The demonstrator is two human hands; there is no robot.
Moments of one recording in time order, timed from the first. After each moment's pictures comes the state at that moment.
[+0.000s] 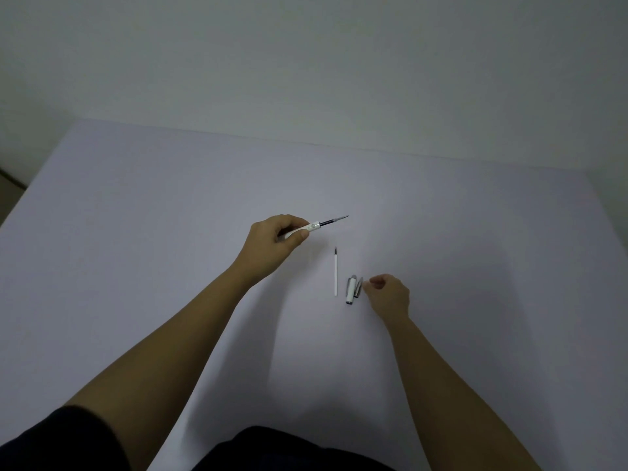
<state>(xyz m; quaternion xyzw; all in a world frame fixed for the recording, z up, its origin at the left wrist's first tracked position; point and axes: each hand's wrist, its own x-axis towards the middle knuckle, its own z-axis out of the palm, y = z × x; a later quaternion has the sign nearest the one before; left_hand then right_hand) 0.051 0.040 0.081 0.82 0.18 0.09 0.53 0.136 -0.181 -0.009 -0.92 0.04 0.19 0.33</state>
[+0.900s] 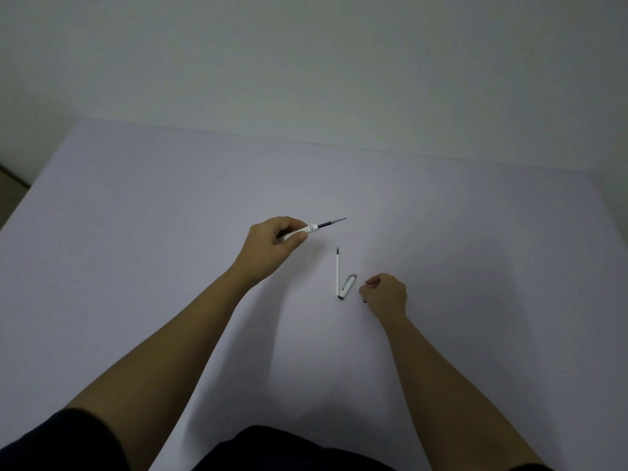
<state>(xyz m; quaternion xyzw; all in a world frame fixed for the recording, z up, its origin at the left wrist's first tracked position) 0.046 0.042 0.078 0.82 0.19 0.09 0.53 0.137 -0.173 -0.016 -0.93 0.01 0.20 0.30</state>
